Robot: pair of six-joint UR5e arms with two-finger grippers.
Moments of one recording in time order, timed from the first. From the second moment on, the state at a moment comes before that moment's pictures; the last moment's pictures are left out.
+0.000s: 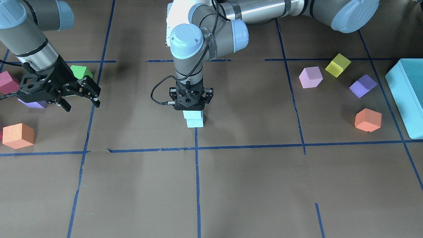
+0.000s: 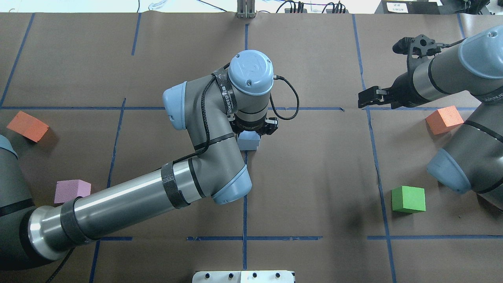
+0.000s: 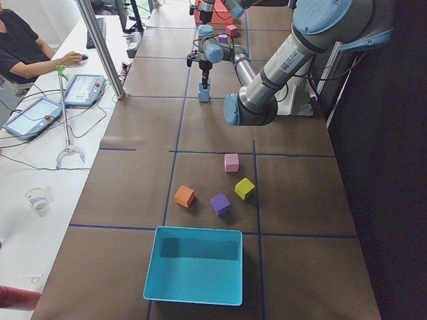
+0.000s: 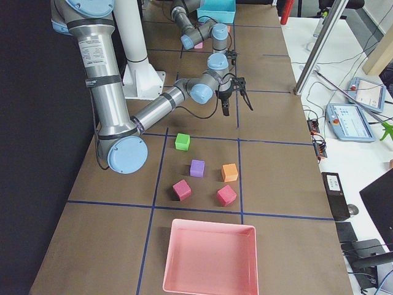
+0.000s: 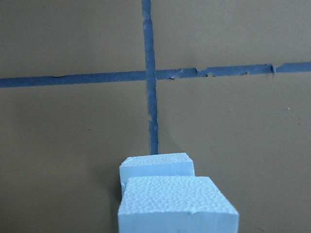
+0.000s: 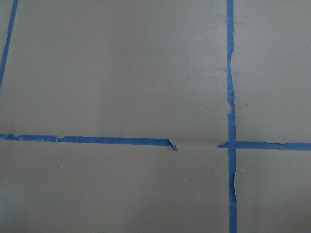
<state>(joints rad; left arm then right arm) -0.54 -2.58 -1.36 -1.52 -1.89 -1.14 0.88 -1.35 1.93 -1.30 2.03 0.98</state>
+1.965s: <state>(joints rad) -0.54 -2.57 -1.34 -1.53 -1.89 -1.14 0.87 -1.35 1.93 -1.30 2.02 0.98</state>
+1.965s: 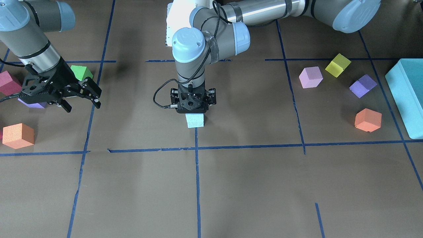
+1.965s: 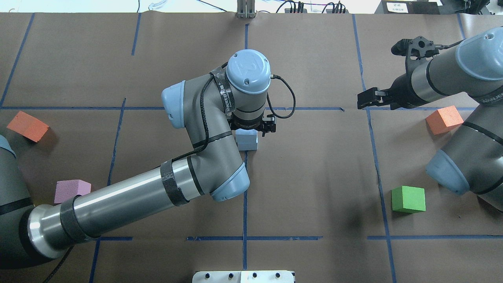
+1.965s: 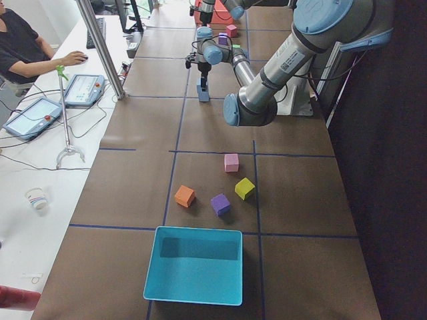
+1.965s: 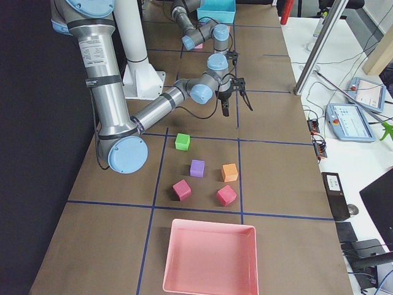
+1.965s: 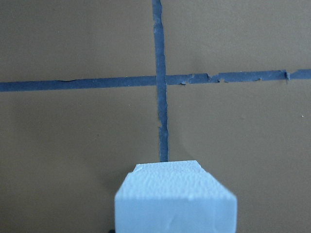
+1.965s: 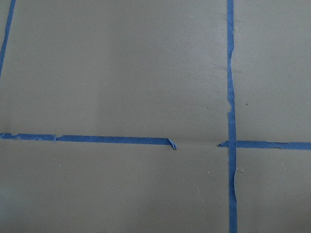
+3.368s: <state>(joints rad) -0.87 -2.18 -1.95 -1.33 -2.00 -0.81 1.01 -1.45 1.94 -1.30 2.11 0.77</state>
